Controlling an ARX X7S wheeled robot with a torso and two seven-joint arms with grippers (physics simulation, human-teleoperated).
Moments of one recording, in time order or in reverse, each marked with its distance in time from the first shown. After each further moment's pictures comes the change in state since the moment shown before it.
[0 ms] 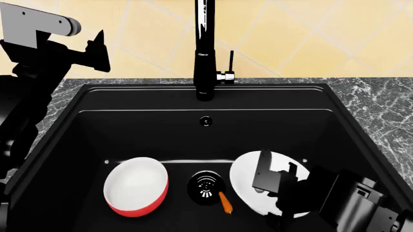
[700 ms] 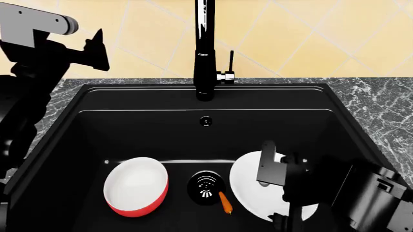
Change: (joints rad) left arm 0.000 0.000 -0.009 -0.005 -0.009 0.007 0.001; right arm 0.114 0.069 -0.018 -0.170 0.006 0.109 -0.069
